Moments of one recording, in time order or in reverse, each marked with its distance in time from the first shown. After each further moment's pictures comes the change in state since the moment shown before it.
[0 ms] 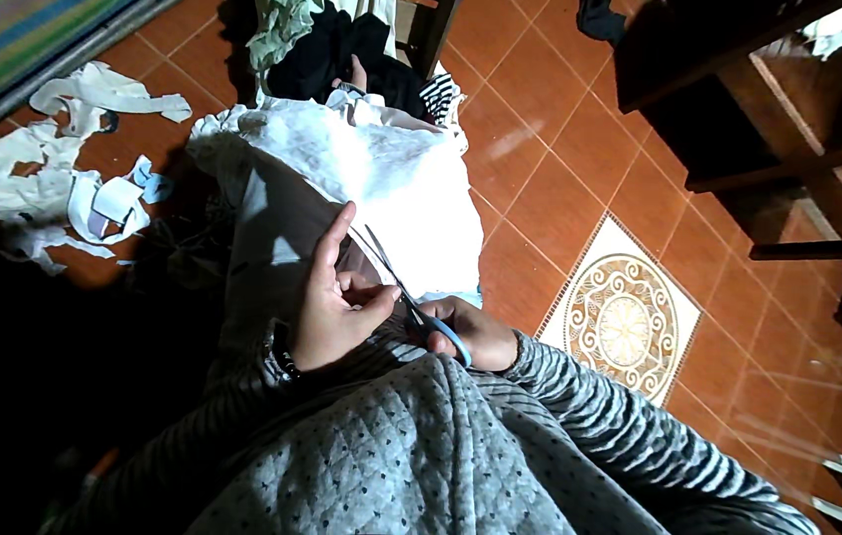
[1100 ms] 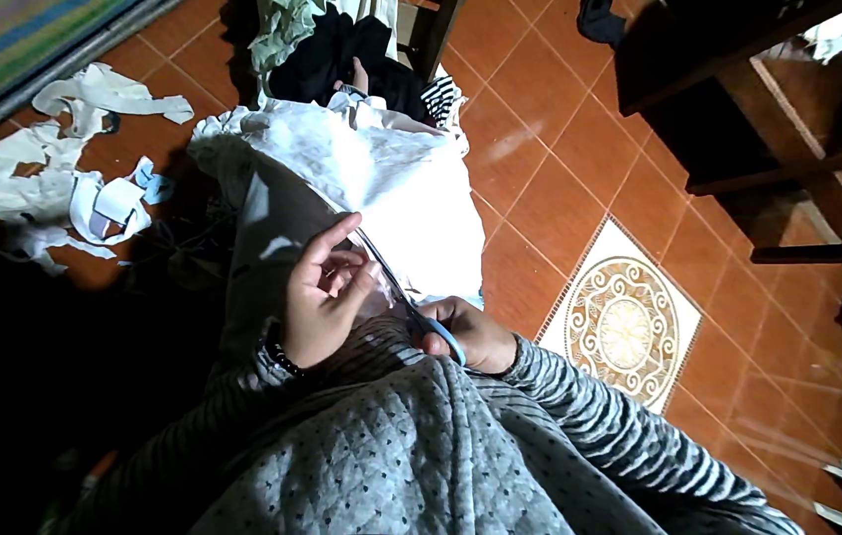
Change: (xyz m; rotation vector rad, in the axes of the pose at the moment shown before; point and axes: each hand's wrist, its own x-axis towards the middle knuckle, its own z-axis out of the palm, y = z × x) left_hand 0.007 -0.010 -0.011 0.009 0.086 0.105; right_hand 0.003 0.004 0.003 0.092 0.052 0.020
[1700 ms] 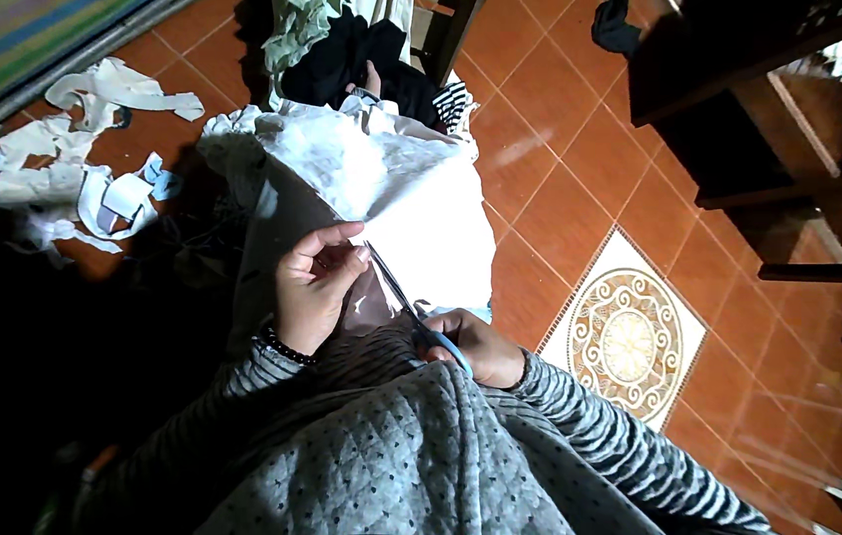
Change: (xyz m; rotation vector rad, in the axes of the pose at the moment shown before) left_hand 0.016 -0.009 -0.010 -0.182 0.147 -0.099; right_hand 0.003 -0.003 0.002 0.014 0.011 0.065
